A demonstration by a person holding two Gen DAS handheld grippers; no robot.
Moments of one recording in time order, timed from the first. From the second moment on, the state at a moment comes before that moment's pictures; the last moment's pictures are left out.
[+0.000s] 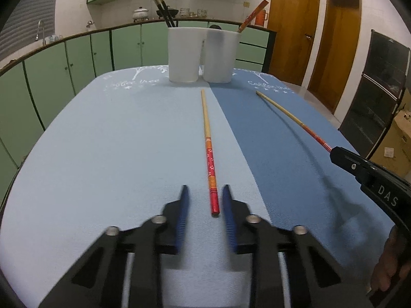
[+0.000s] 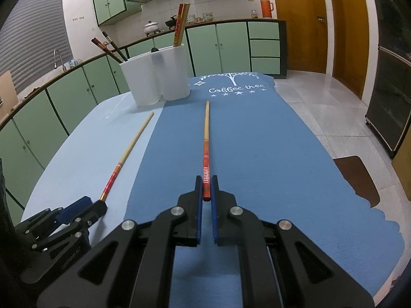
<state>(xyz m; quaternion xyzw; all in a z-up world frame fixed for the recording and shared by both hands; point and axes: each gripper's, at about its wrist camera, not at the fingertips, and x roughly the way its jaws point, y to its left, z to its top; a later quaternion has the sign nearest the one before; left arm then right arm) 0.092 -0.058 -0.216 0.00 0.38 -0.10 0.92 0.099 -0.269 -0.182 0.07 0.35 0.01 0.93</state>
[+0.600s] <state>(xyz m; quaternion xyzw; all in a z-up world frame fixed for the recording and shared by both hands) 0.084 -0.055 -0.151 0.03 0.32 -0.10 0.94 0.096 -0.269 -0.135 0.02 0.31 0.02 0.95</state>
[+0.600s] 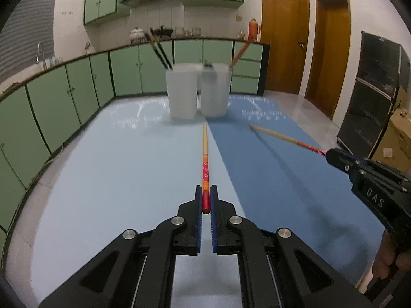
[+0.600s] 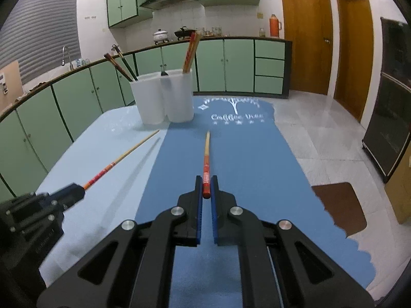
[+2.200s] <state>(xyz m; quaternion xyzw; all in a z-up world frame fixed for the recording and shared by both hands) 0.203 -0.036 0.079 0.02 0.09 -0.12 0.99 0.269 -0.269 0.121 0.05 0.13 0.11 0.98</state>
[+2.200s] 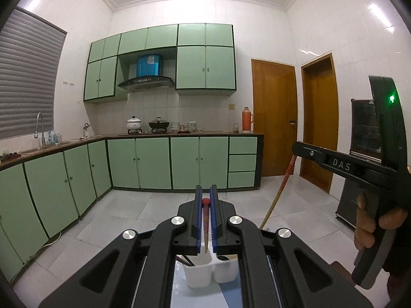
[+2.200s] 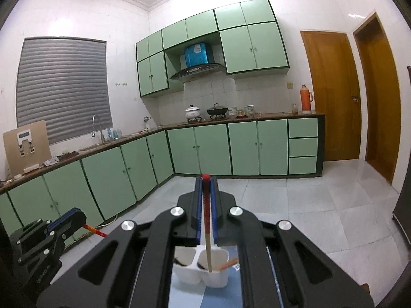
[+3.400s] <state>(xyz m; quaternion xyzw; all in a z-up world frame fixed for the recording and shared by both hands) 0.278 -0.021 0.004 -0.04 0.21 -0.12 0.97 0.331 -0.273 0.040 0.08 0.19 0.11 0.97</state>
